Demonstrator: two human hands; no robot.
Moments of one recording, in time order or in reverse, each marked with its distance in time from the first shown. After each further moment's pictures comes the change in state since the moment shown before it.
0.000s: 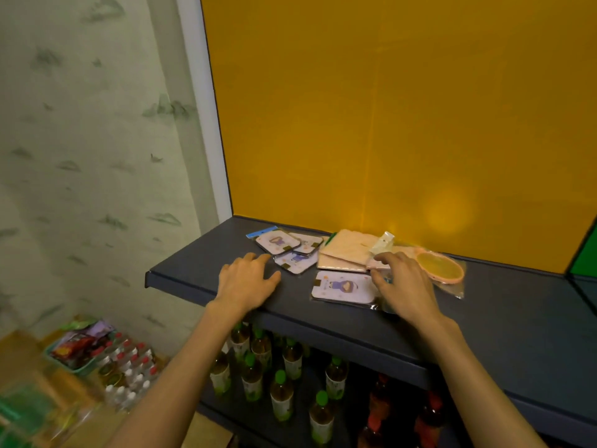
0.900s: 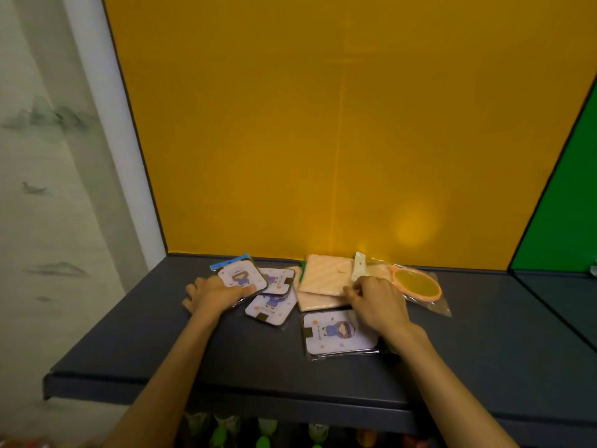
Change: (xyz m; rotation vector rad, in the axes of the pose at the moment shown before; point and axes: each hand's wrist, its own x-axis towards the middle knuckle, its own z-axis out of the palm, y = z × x) left_hand 0.158 -0.029 0.038 -0.417 -0.318 -0.359; right_hand 0.058 -0.028 0.042 -0.247 -0.033 0.336
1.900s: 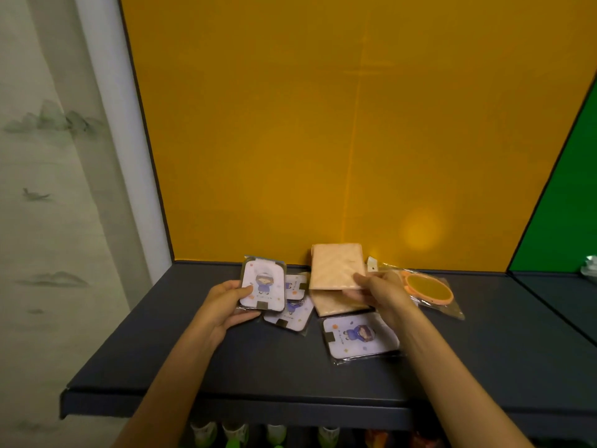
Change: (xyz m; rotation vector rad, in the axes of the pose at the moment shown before) left_hand -0.027 -0.025 -0.026 -1.076 -0.403 0.064; right_hand 0.014 -0.038 -0.009 1.350 -0.144 0.575
